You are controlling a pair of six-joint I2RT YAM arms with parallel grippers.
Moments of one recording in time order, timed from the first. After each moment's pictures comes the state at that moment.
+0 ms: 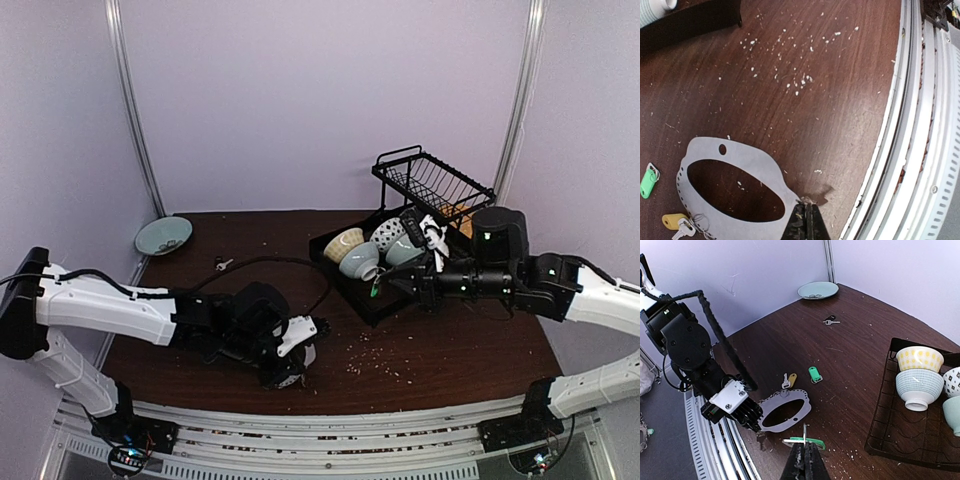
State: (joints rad) left arm -1.17 1.48 0.89 -0.34 0.07 -0.03; right arm 0.91 1.03 0.89 -0.24 -0.16 0.12
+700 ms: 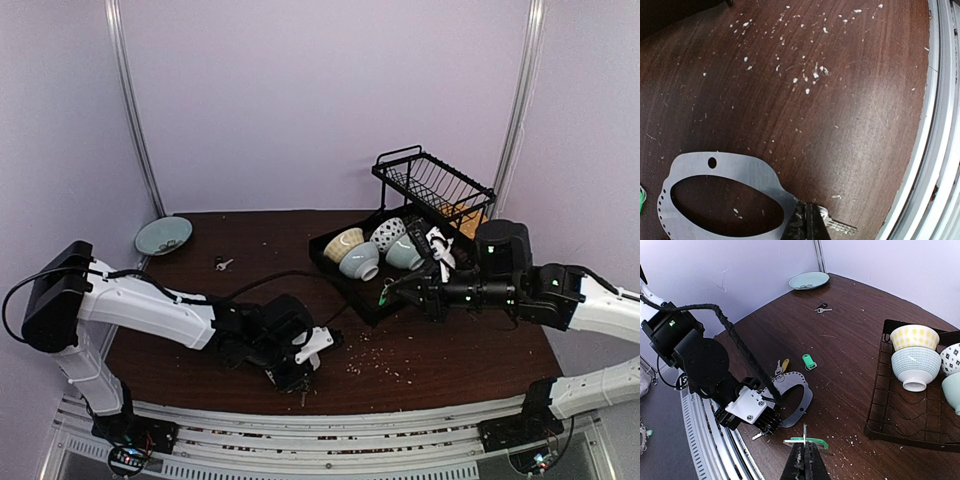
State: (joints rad) left arm -1.17 1.69 0.95 -0.28 0.04 0.01; right arm 0.91 0.98 0.82 -0.25 -0.13 0.17
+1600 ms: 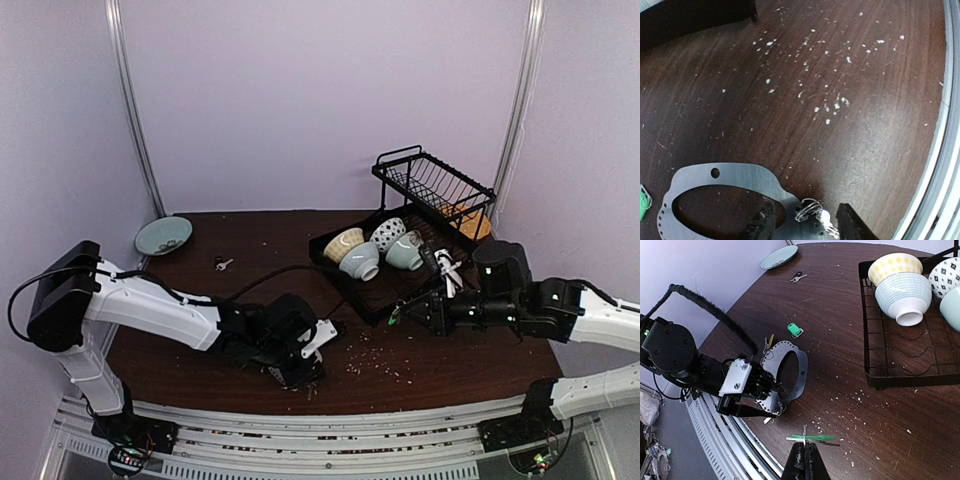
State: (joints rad) left arm -1.17 1.72 0.96 -0.18 -0.02 -0.05; right arm 0.90 0.93 0.71 -0.32 -0.09 0.43
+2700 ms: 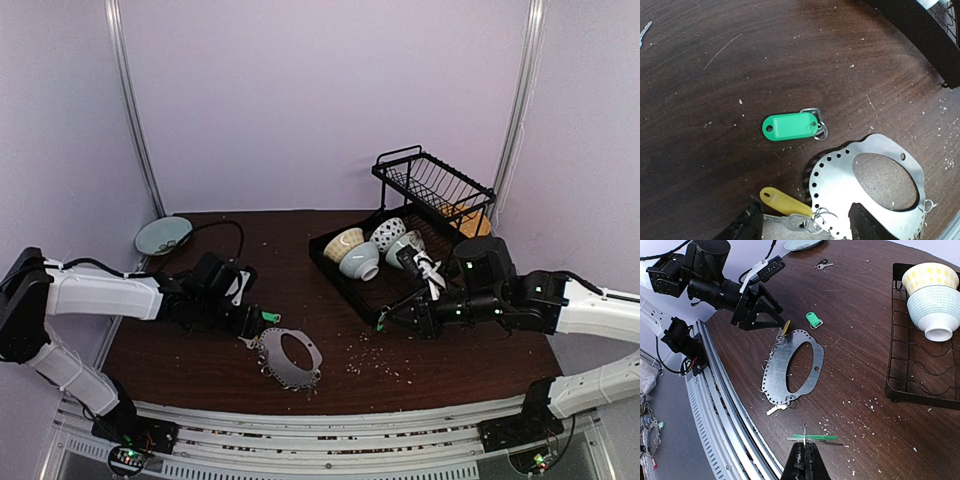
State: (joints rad) left arm -0.75 1.46 0.75 -0.21 -0.01 -0.38; right arm 0.90 1.03 0.76 -0.30 -0.20 0.30
